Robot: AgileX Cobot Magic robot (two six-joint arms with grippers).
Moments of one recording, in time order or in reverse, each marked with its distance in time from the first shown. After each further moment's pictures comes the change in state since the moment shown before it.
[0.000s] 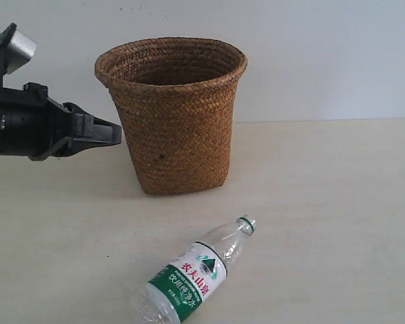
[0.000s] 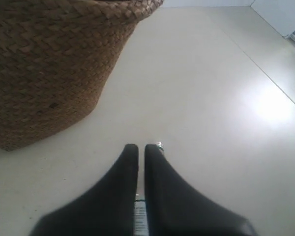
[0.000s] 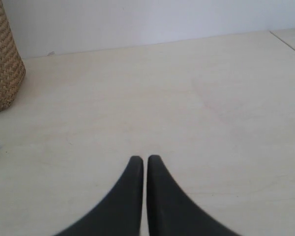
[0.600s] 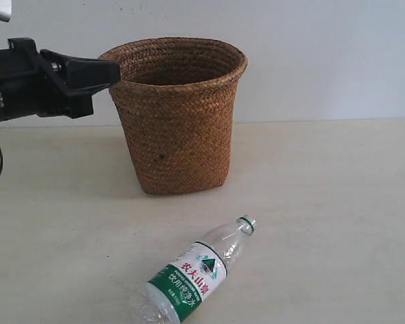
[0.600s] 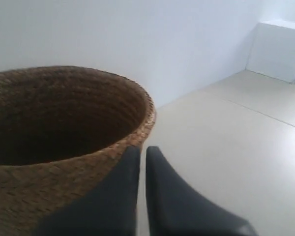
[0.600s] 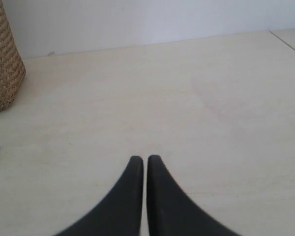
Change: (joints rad) left arm 0.000 0.000 0.032 -0.637 -0.050 0.896; right arm 0.000 0.000 0.000 0.000 0.000 0.000
